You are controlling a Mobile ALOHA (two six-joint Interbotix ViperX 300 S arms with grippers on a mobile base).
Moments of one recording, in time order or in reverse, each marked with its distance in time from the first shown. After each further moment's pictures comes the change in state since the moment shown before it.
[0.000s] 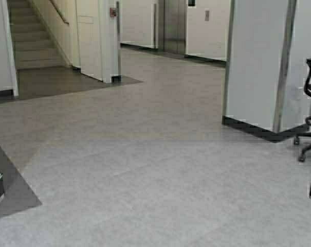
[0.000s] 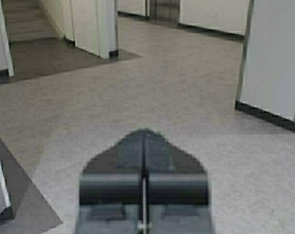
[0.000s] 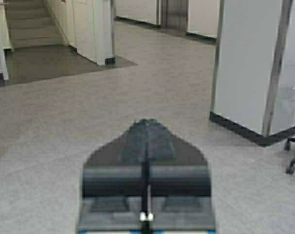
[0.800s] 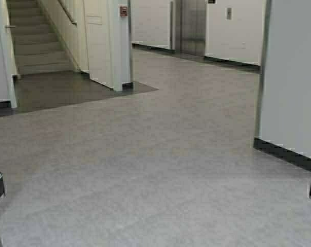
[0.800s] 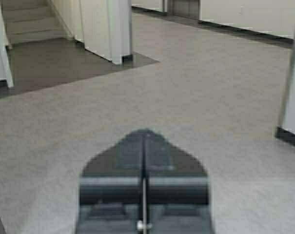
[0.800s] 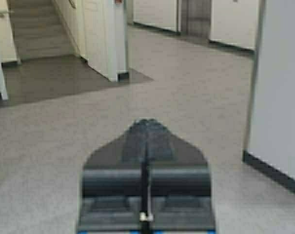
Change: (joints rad) left arm 0.000 0.014 -0.003 0.000 -0.011 -0.006; right arm 0.000 -0.028 0.000 -0.025 -0.003 0.020
